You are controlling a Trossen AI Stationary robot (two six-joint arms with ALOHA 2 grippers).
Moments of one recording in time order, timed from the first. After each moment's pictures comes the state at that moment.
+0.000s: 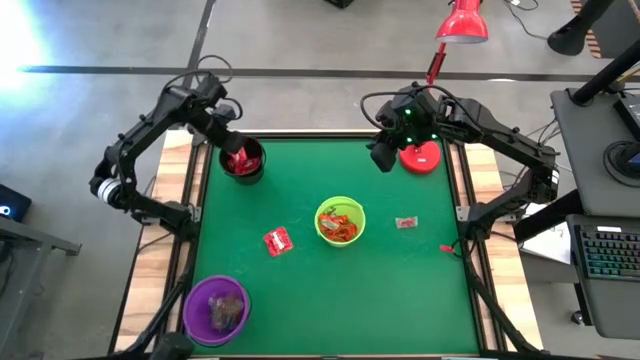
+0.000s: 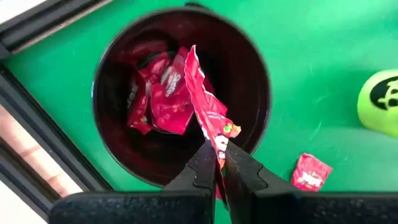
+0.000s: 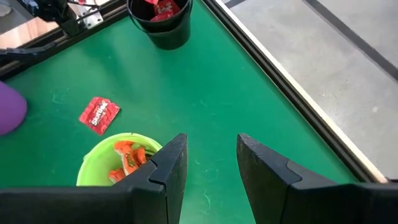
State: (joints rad) left arm 1.05 1.38 1.32 -1.28 0.24 -0.01; right arm -0.38 1.46 1.75 -1.07 -0.03 0.18
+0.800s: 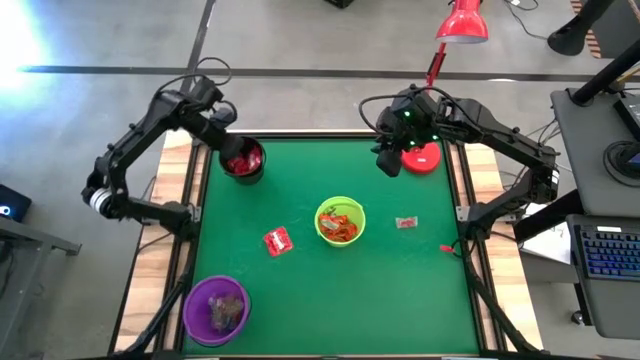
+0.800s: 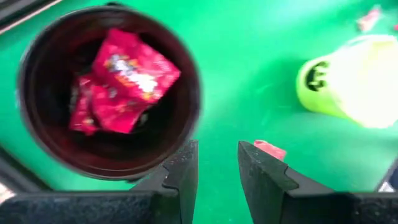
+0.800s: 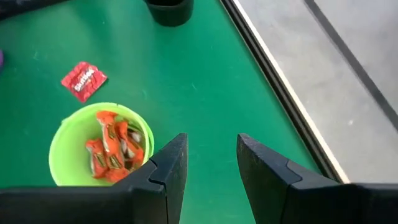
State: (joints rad) left arm 1.01 1.29 1.31 -1.30 0.39 0.00; right arm -0.38 1.46 1.75 -1.14 -0.03 0.00
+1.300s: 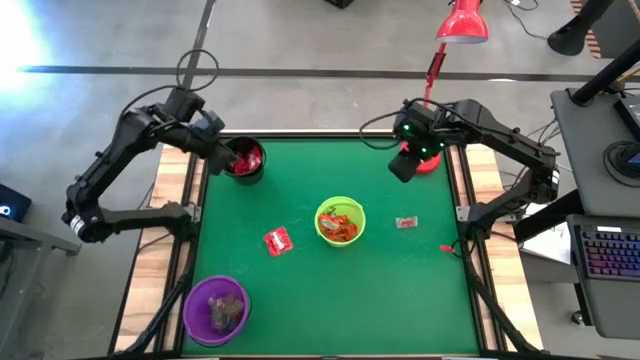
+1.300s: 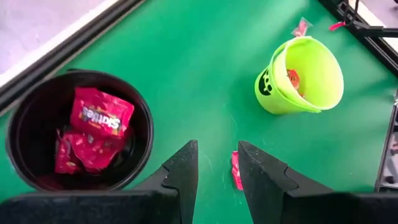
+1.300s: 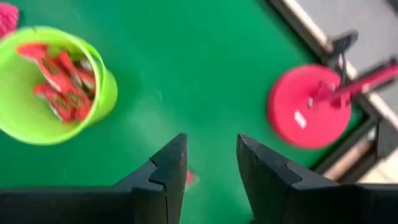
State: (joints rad) left arm 0.88 1.04 1.31 -1.25 0.41 0.03; right arm -0.38 1.46 1.75 -1.52 0.10 0.34
